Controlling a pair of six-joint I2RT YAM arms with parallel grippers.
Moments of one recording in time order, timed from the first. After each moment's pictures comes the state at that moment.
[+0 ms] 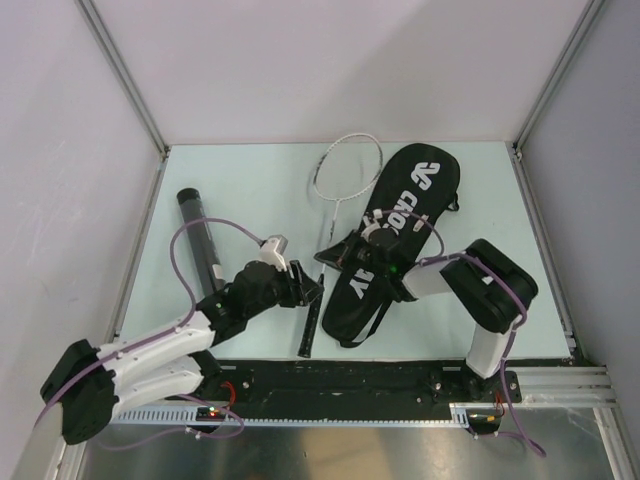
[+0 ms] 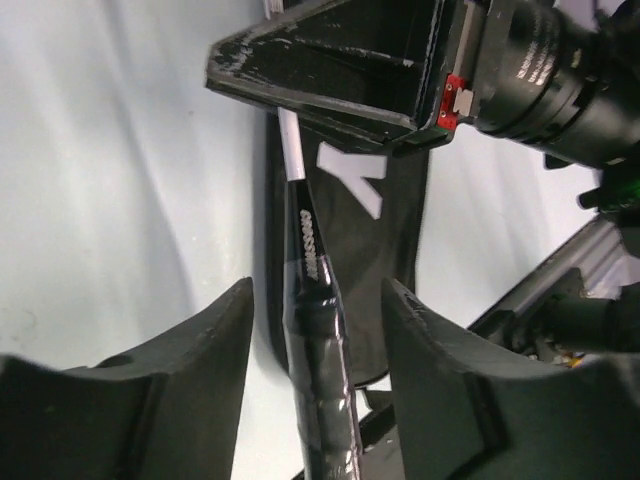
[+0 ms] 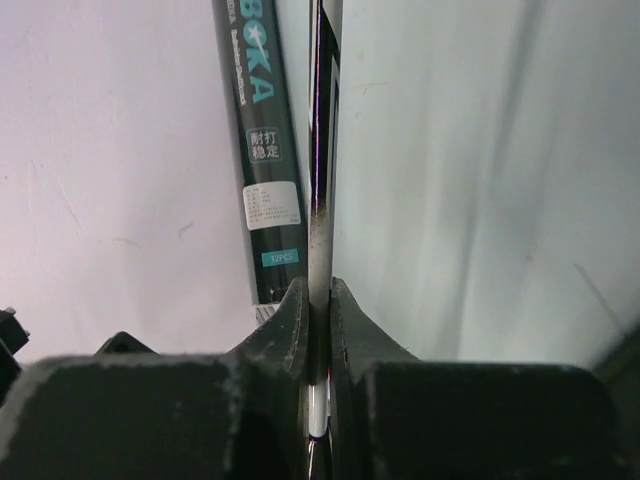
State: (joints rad) left arm -0.81 0.98 0.40 0.09 -0.02 -0.75; right arm 0.72 1.84 0.73 0.82 -0.26 1.27
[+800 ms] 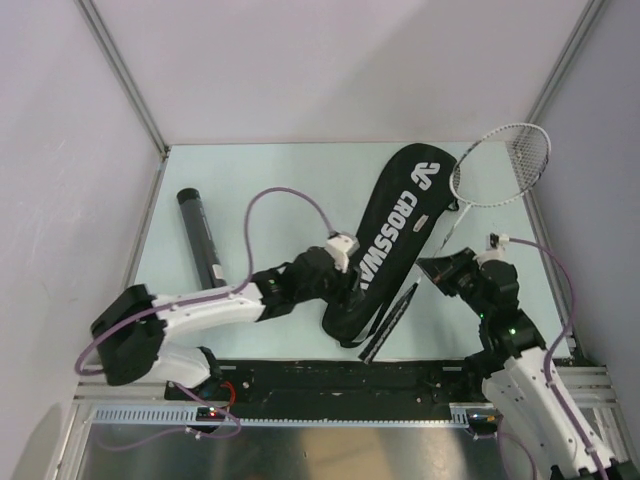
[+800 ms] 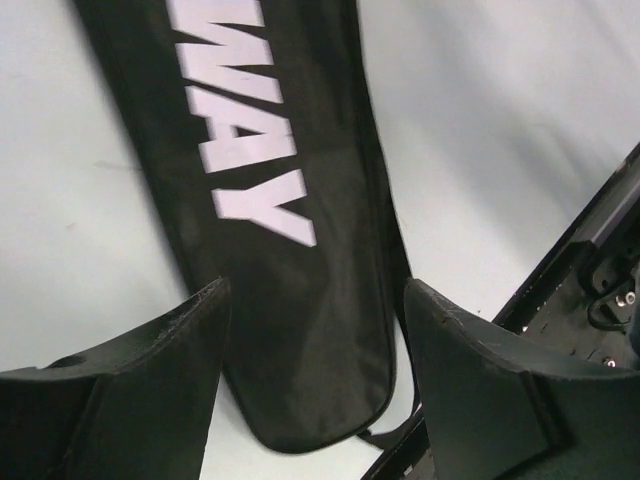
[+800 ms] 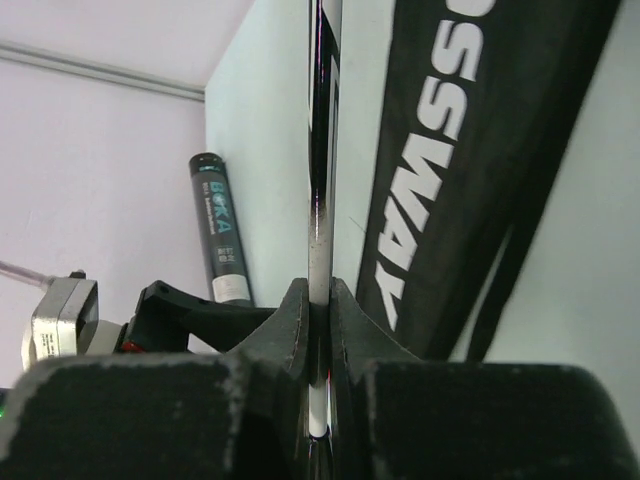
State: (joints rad) left arm -0.98 1.31 0.74 0.01 -0.04 -0.41; right arm 0.30 0.54 0.41 -0.16 -0.13 1.06
